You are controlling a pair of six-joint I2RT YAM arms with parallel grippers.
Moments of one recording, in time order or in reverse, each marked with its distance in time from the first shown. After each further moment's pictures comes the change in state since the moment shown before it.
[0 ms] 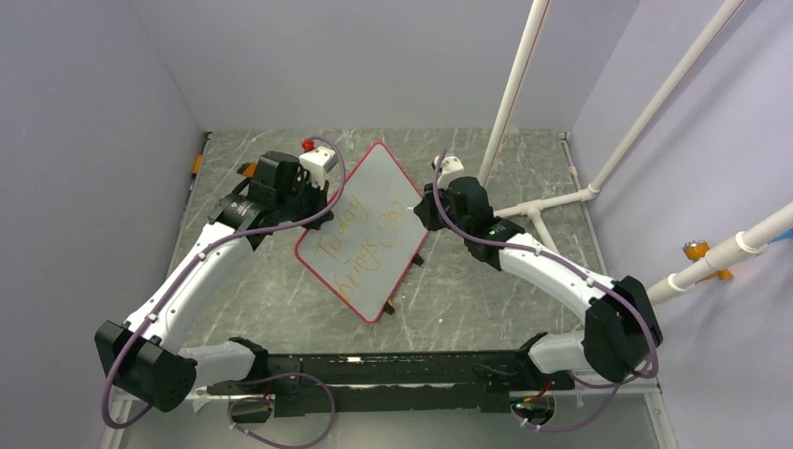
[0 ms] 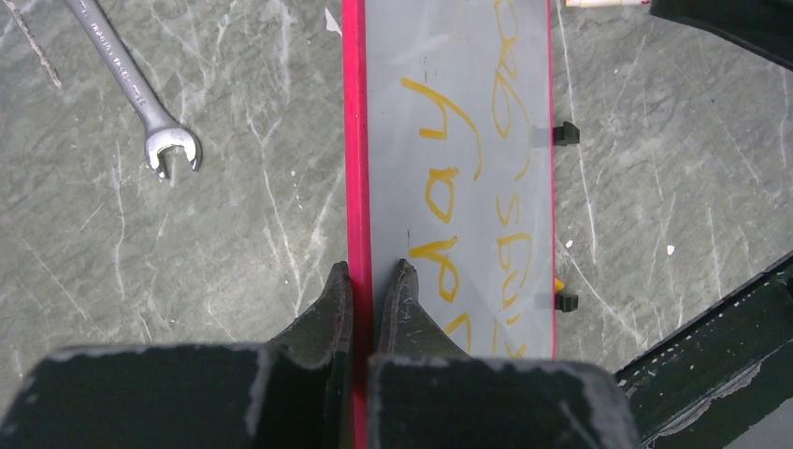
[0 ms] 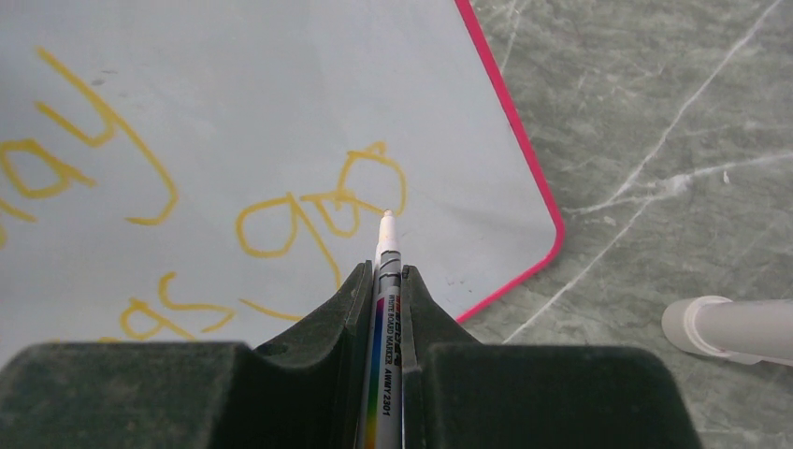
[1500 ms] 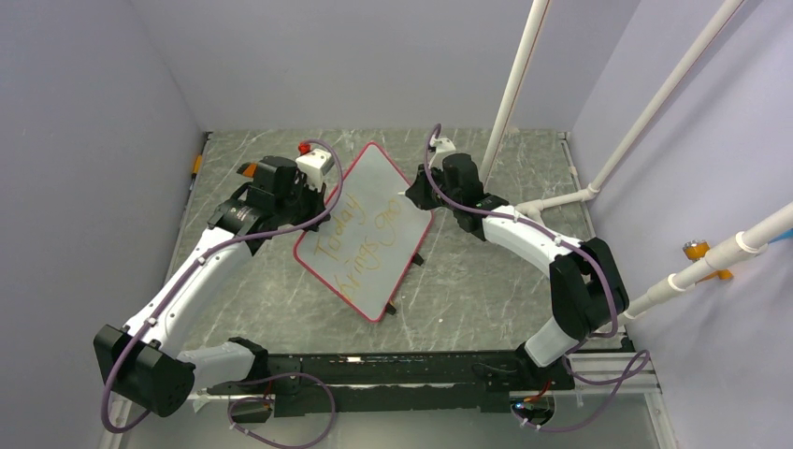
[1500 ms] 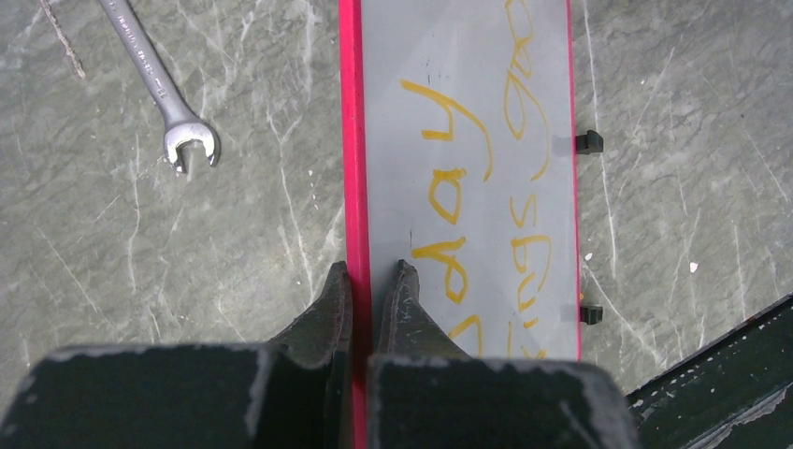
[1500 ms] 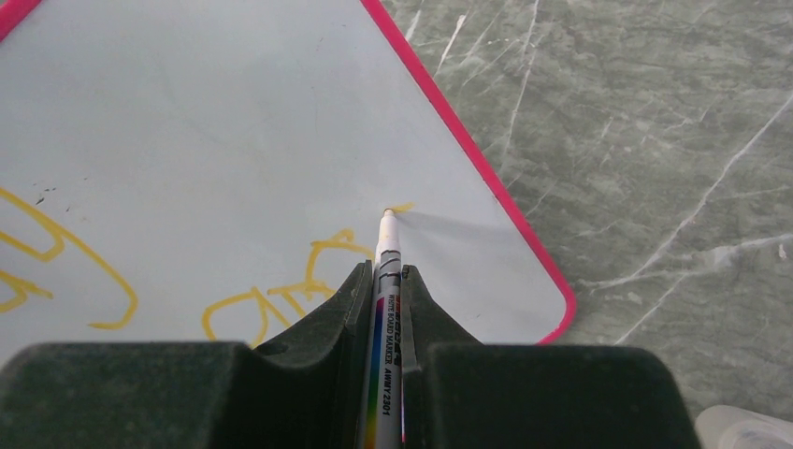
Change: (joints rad) left arm 0.010 -0.027 -0.055 0.051 -0.038 -0.011; right arm -0.103 0.274 0.171 0.068 -0.160 0.033
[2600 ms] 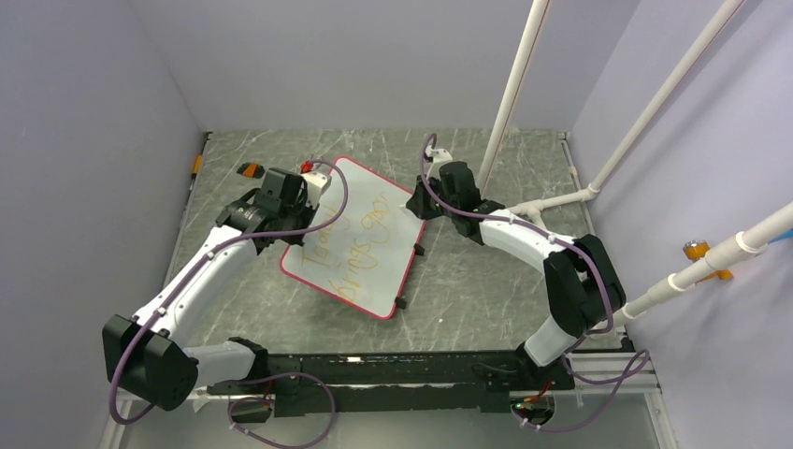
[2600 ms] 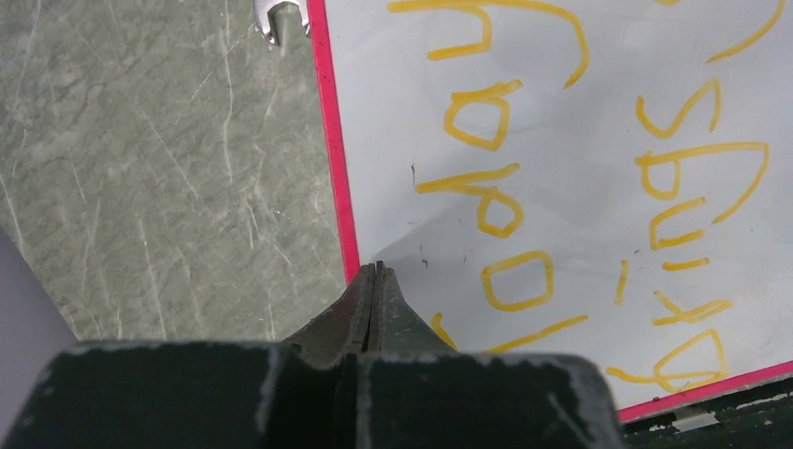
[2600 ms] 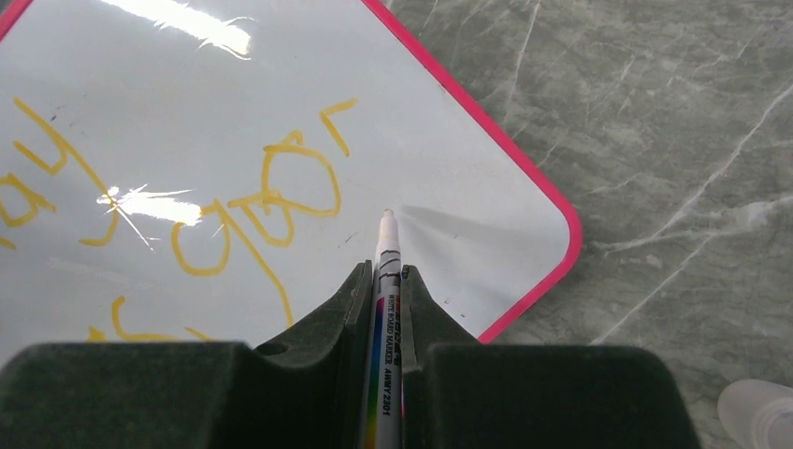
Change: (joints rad) left arm 0.015 0.029 -0.055 -0.137 -0.213 0.142; right arm 0.000 0.017 -0.049 -0.005 -0.014 -0.004
